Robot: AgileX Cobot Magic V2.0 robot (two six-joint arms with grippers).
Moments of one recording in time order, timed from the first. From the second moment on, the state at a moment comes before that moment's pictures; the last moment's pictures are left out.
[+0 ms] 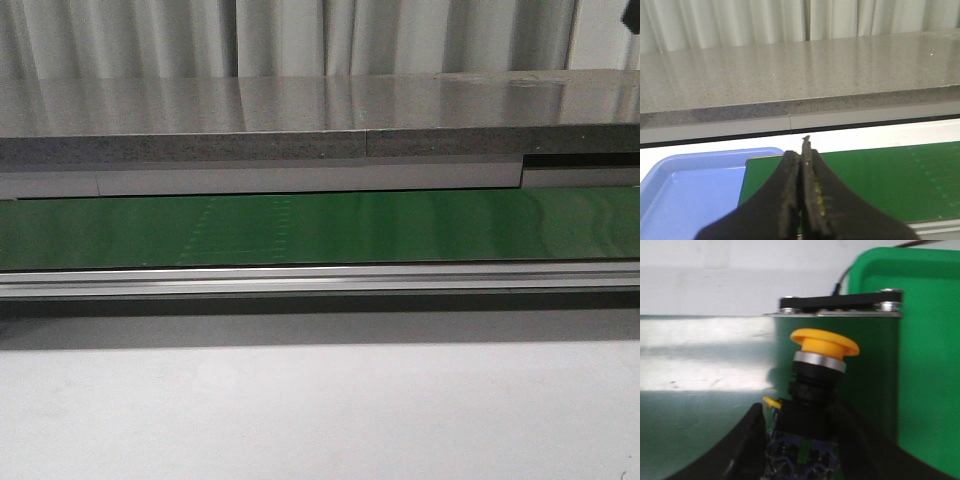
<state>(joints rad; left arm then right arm) -0.05 0.41 -0.30 -0.14 0.06 0.18 -0.08 1.60 -1.34 -0.03 0.84 -0.03</state>
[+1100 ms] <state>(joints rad) -0.05 0.41 -0.30 -0.14 0.06 0.18 -0.36 1.90 -1.34 -0.07 0.71 -0.11</state>
